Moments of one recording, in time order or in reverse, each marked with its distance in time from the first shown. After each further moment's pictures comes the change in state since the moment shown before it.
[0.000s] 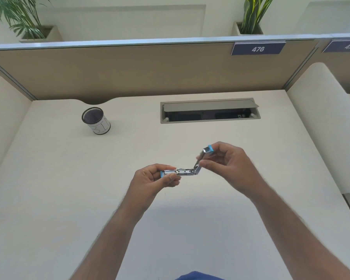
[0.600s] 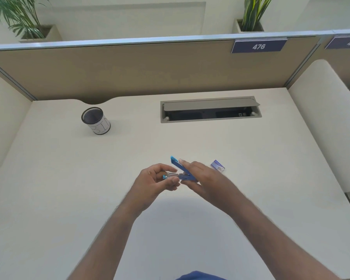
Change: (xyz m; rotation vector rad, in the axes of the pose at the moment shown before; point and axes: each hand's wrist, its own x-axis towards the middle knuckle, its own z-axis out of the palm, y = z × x) left_hand 0.020 -0.016 -0.010 0.149 -0.144 -0.001; right_hand 0.001 0.059 0.049 -0.836 -0.084 -0.370
